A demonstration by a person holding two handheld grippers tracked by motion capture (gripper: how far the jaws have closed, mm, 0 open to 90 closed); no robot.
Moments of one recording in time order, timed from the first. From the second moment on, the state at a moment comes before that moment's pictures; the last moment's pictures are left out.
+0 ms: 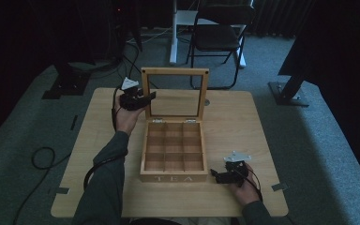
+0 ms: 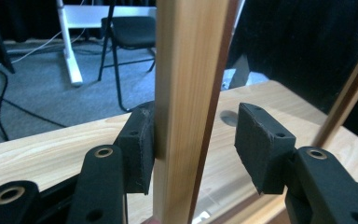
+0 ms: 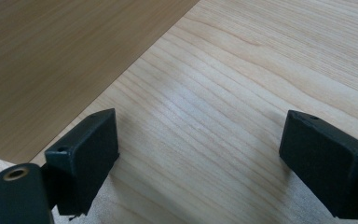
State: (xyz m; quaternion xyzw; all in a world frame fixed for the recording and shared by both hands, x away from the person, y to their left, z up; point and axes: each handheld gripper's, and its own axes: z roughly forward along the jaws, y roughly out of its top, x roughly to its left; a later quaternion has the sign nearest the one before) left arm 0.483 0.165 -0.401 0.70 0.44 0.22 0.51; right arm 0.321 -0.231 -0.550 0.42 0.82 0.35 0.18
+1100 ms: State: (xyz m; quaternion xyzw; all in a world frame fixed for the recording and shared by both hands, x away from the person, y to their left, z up) left arm 0.412 0.171 -0.362 0.69 0.41 0.27 0.53; right arm 0.321 -0.230 -0.550 0.42 0.82 0.35 0.18
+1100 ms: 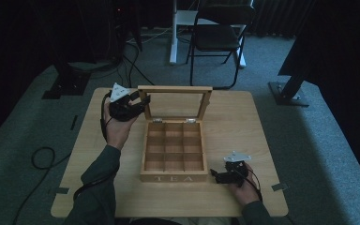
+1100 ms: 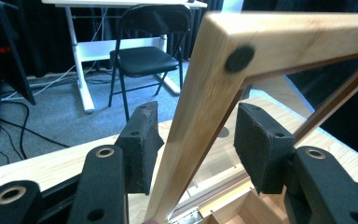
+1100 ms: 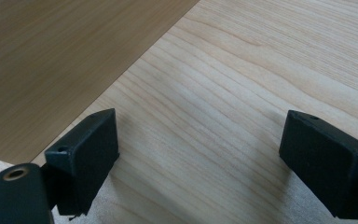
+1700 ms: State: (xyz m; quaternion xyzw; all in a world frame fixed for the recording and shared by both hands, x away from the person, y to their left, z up) left arm 0.385 0.173 -0.355 0.68 0.43 0.27 0.53; right arm 0.321 -0.230 -0.550 0.42 0.82 0.35 0.18
